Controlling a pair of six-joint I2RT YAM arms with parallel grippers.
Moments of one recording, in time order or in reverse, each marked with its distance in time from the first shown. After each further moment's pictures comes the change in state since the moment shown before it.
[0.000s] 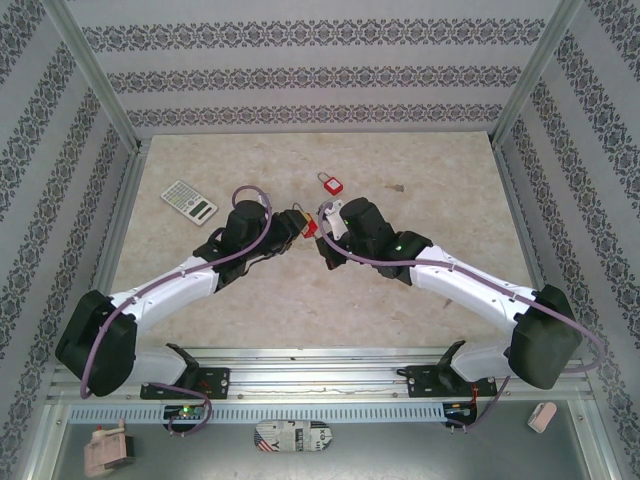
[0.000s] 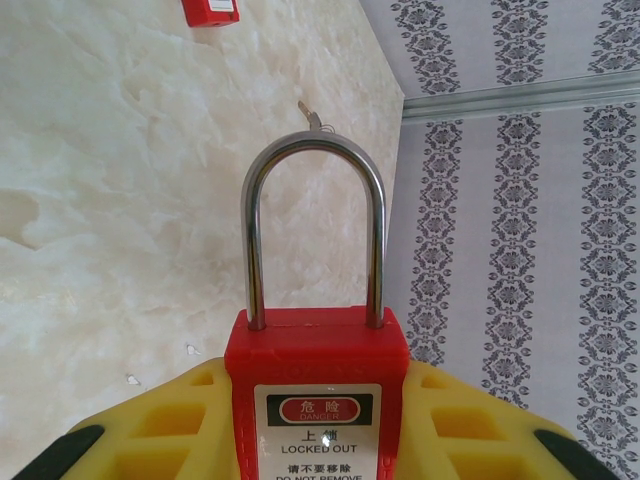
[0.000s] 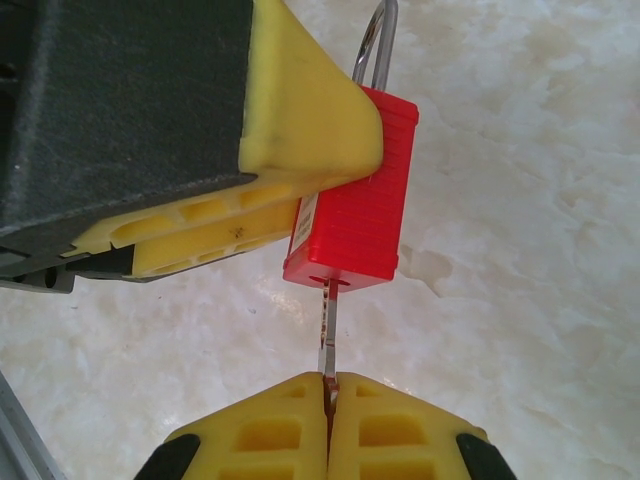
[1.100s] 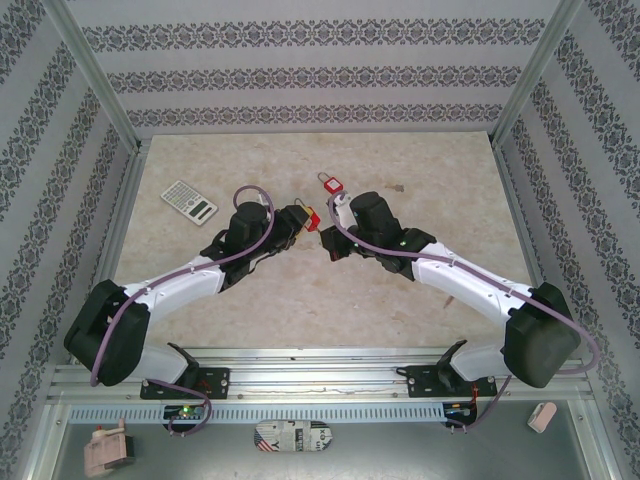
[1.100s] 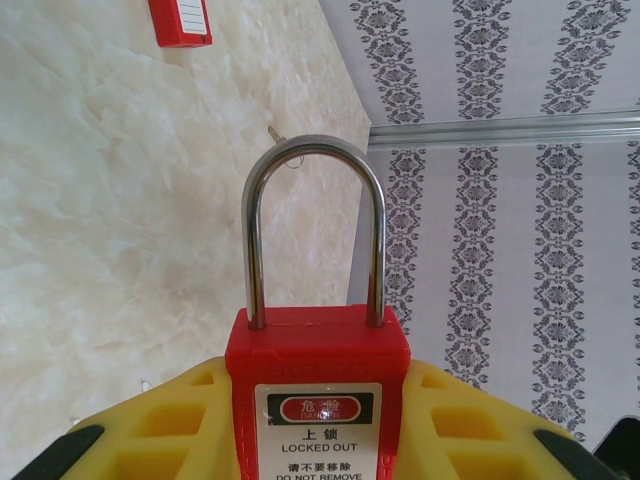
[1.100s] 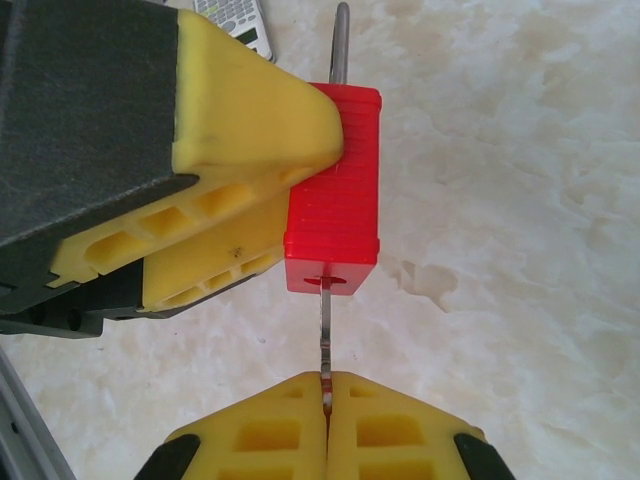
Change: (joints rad) left arm 0.000 0.060 -0.033 0.181 -0.024 -0.084; right arm -0.090 0.016 -0.043 0.103 -0.106 0.088
